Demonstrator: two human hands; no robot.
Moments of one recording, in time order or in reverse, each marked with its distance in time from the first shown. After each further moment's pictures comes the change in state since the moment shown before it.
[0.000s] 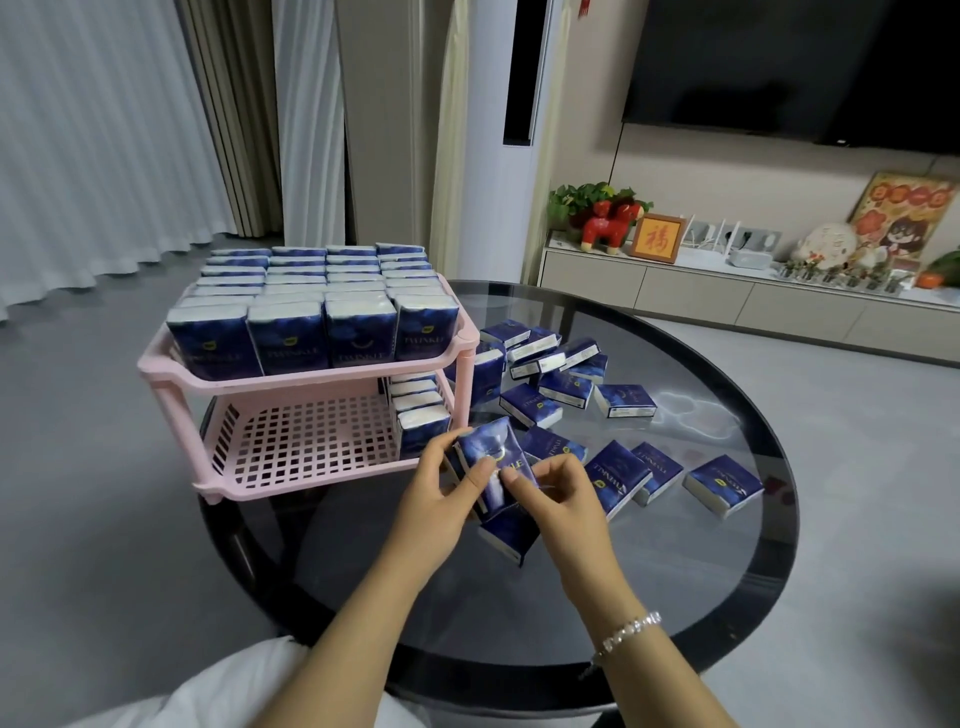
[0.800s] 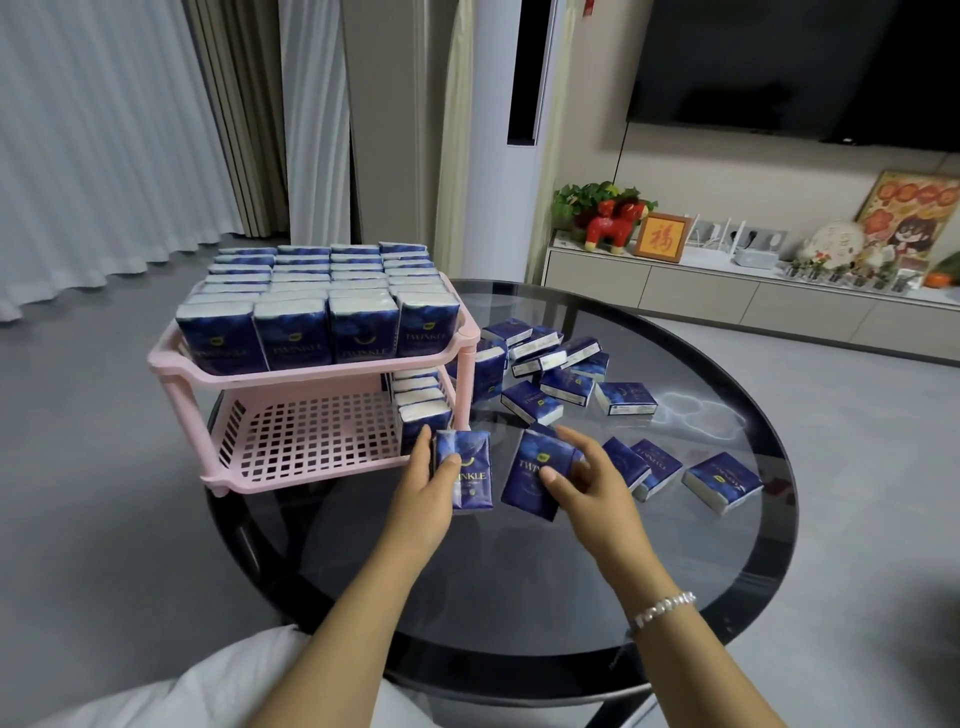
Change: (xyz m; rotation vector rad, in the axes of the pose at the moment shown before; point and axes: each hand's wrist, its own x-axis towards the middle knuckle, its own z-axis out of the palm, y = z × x) left_hand 0.002 0.003 -0.005 0.116 0.103 -0.134; right_hand 0.011 -0.005 -0.030 -0.124 -0.071 -0.041
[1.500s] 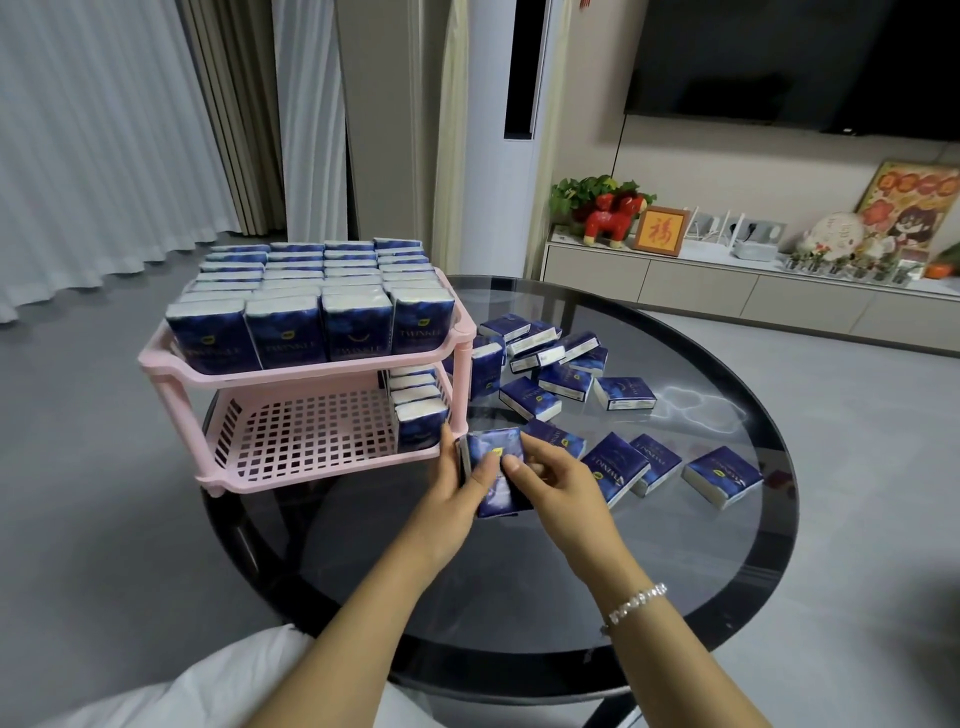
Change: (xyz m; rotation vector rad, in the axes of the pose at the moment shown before) left_hand -0.005 -0.004 0.014 -0.033 -0.228 0.031; right_hand 0.001 -0.004 0.022 0.013 -0.128 -0.093
